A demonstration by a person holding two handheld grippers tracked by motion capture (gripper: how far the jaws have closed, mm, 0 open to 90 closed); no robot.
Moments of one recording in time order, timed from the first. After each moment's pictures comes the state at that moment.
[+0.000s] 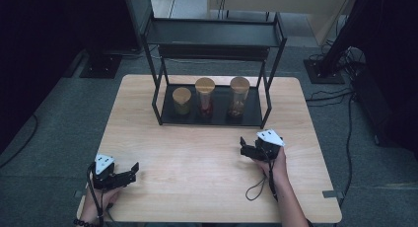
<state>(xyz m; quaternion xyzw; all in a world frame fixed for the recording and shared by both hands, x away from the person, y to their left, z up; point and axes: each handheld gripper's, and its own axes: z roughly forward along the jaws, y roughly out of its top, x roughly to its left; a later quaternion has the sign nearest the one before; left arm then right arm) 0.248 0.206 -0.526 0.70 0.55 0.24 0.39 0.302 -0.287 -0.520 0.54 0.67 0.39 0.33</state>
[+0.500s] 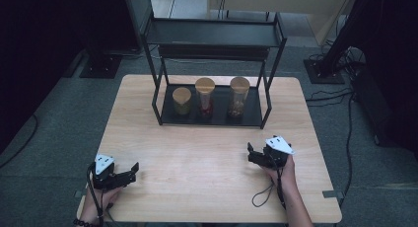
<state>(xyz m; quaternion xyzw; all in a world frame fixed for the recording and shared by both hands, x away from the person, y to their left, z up) 0.248 0.206 -0.526 0.70 0.55 0.24 0.39 0.277 -0.307 -0.520 0.54 0.67 0.38 0.34</state>
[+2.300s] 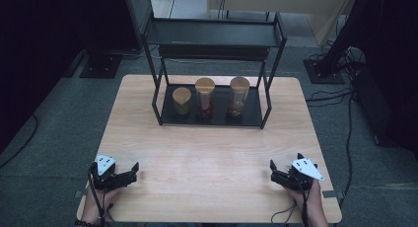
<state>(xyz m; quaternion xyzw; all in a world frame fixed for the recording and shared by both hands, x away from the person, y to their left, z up) 0.246 0.202 -0.526 0.70 0.55 0.26 0.38 0.206 -0.364 -0.518 0.55 0.65 0.37 0.37</state>
